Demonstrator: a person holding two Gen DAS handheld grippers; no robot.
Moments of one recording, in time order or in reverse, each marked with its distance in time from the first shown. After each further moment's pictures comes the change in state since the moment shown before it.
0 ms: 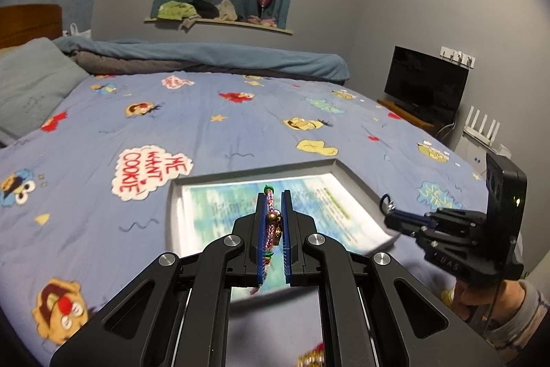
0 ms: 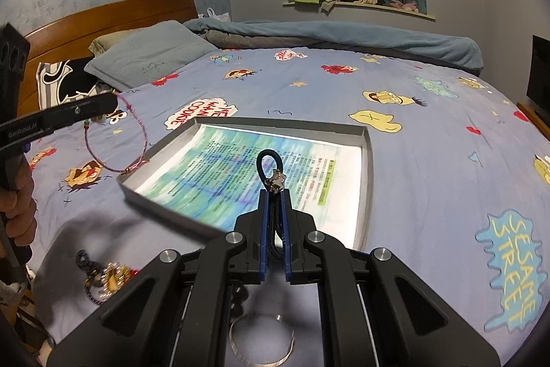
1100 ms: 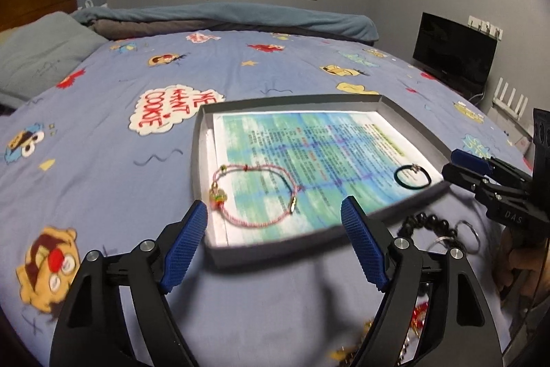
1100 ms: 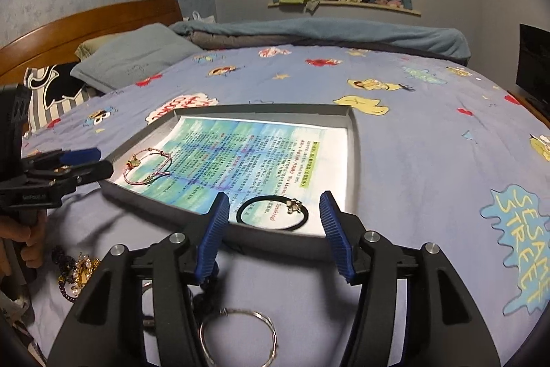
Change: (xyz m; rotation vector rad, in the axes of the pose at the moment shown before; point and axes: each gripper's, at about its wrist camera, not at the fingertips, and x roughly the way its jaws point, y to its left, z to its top) left arm 0.027 0.031 -0.067 -0.012 0.137 0.114; right arm 0.007 -0.013 -0.030 0.047 -0.038 -0.049
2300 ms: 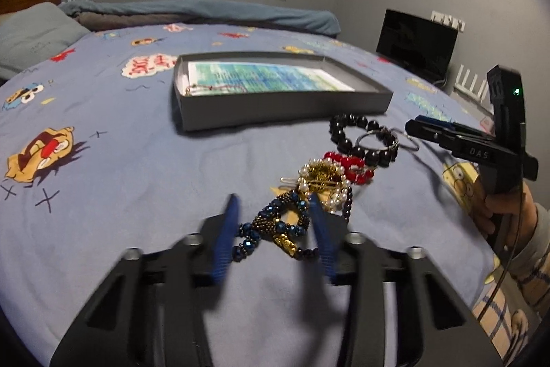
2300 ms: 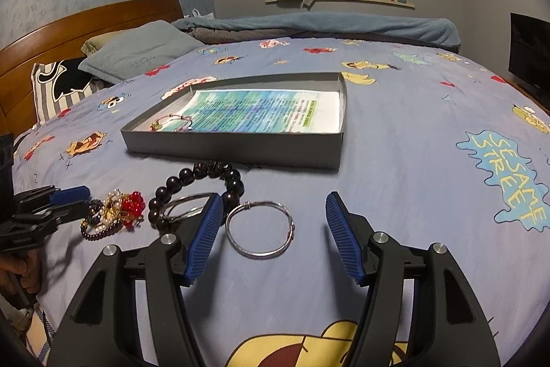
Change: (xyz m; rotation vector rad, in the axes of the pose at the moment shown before) left arm -0.057 -0.019 -0.101 0.036 -0.001 -0.130; right arm -0.049 0.011 -0.053 0.015 0.033 0.003
